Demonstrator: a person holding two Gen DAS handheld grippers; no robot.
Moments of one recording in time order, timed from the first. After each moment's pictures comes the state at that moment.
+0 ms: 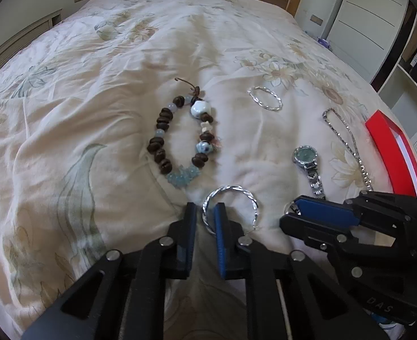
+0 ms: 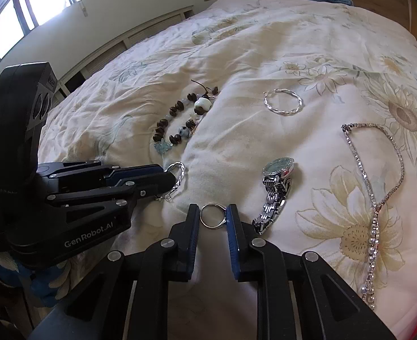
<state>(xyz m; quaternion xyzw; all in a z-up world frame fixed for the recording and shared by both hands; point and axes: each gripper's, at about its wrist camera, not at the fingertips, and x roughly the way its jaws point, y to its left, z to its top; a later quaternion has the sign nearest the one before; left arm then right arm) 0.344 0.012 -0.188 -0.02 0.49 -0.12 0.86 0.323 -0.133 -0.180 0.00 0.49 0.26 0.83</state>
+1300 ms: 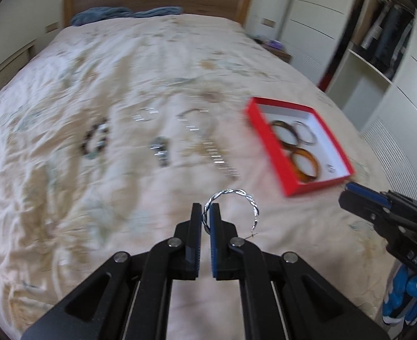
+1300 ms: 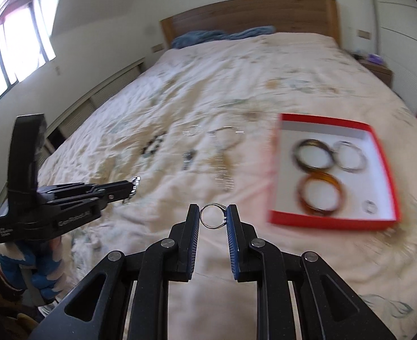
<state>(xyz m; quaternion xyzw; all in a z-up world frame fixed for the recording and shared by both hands) 0.205 -0.108 -0.072 0.00 0.45 -0.21 0.87 0.140 -0.293 -0.049 0.07 0.41 0.12 0.90</state>
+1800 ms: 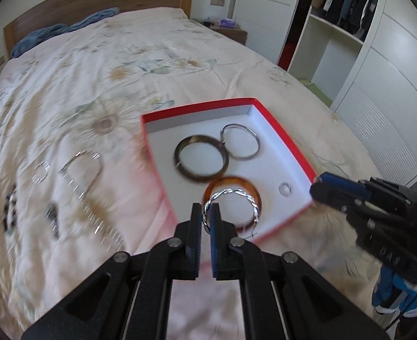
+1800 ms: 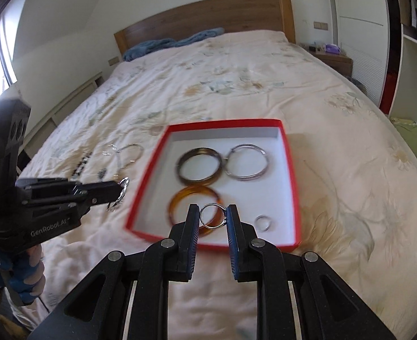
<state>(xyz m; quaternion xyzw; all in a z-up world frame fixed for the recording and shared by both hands) 0.264 -0.283 -0.083 0.08 0.46 -0.28 0.84 0.180 -0.438 -0.074 0.08 0.41 0.04 0.91</state>
